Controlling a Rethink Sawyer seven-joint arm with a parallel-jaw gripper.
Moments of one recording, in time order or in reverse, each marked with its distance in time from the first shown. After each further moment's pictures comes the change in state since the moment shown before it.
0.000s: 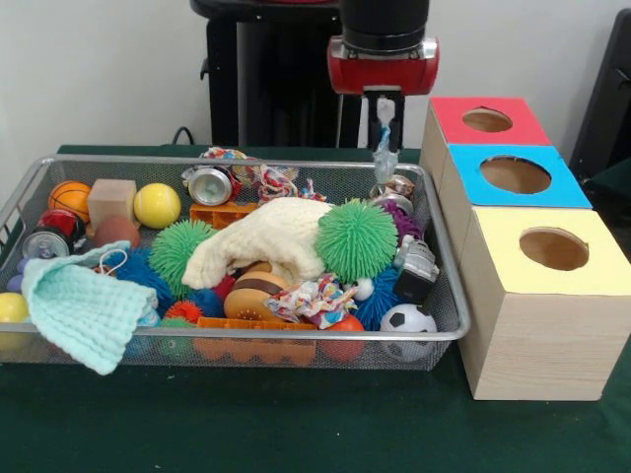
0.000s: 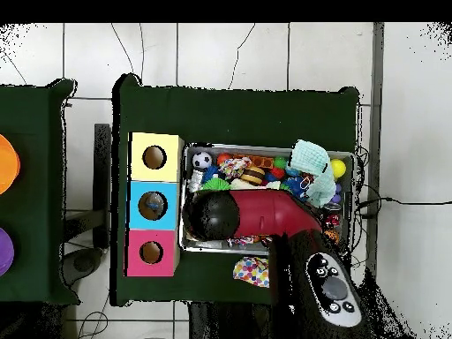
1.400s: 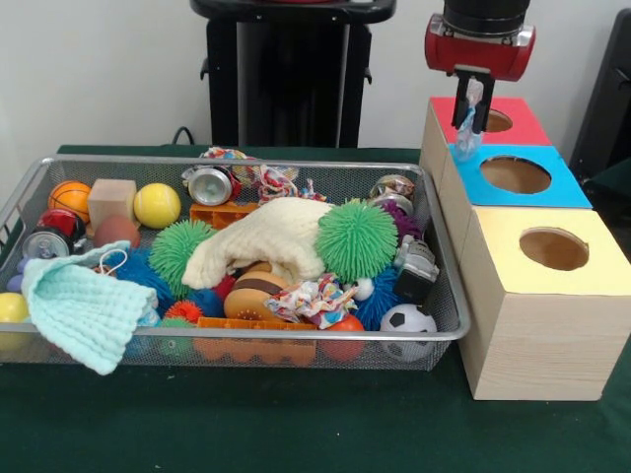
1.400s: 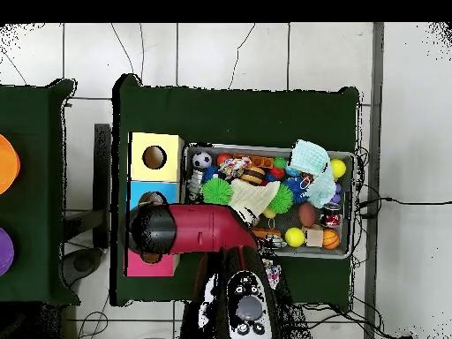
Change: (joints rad) arm 0.312 0.004 -0.230 0.009 0.230 -0.029 0.228
